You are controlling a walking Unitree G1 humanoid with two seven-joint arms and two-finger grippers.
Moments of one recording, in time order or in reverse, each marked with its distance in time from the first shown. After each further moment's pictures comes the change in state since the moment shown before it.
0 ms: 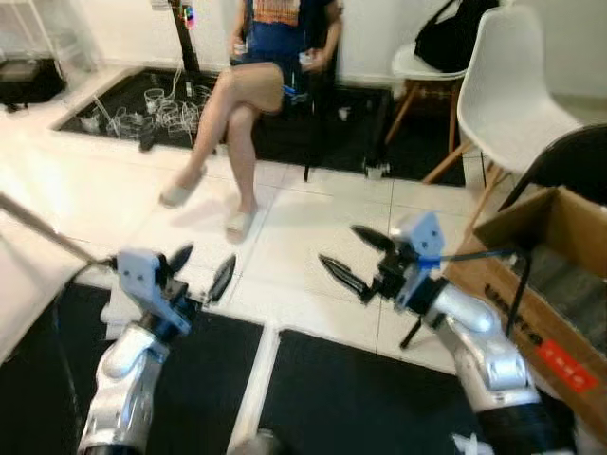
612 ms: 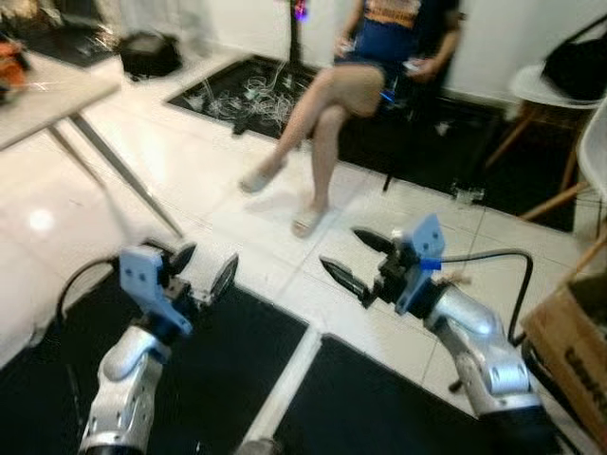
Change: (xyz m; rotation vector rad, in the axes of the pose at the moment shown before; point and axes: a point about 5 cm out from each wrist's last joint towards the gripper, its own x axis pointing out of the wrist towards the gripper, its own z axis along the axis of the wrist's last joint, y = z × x) left arm 0.005 -0.003 0.003 0.002 -0.006 -0.015; right arm -0.003 -0.002 -0.002 0.003 0.017 -0.008
